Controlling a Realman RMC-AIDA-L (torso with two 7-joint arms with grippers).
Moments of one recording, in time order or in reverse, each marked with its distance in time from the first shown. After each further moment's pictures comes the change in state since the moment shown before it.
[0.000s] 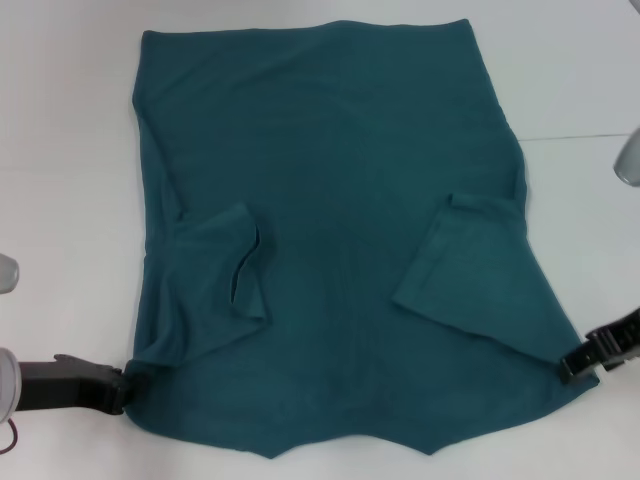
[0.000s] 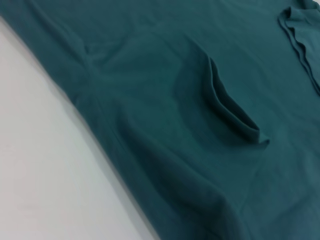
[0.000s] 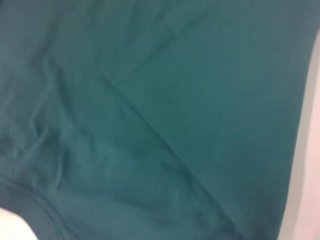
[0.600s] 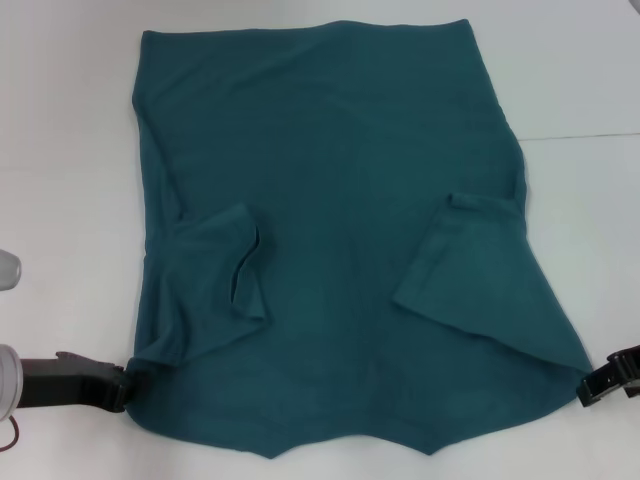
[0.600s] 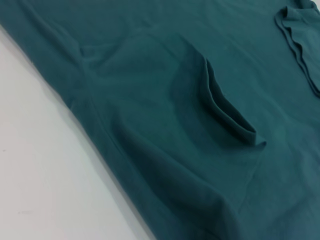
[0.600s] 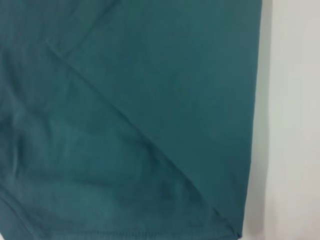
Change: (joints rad) left arm -0.007 0.003 0.005 -0.001 0.000 0.002 -0.005; right arm -0.056 0.012 0.038 0.021 -0.031 0.039 0.011
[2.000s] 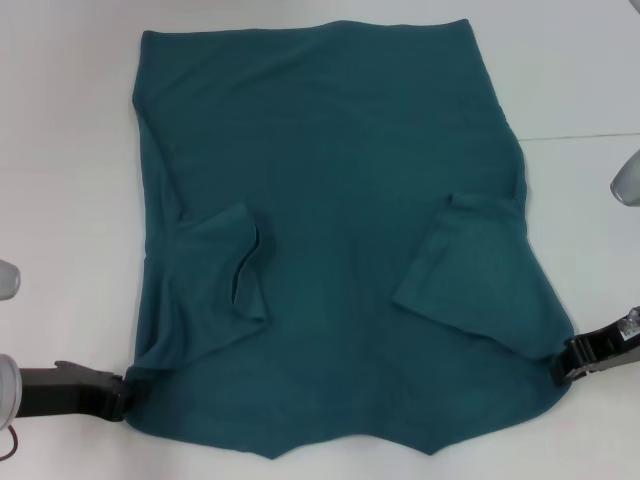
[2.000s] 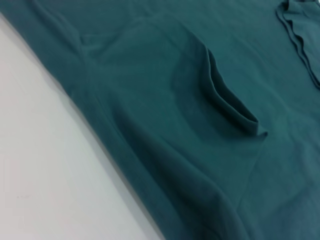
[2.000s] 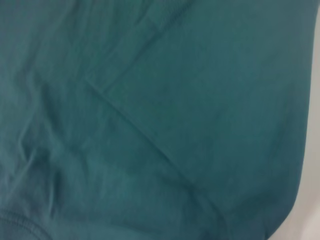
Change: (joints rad) left arm 0.011 -0.002 0.000 -0.010 0.000 -0.002 0.008; right arm 0.040 -0.006 0.003 0.134 0.088 0.119 -0.024
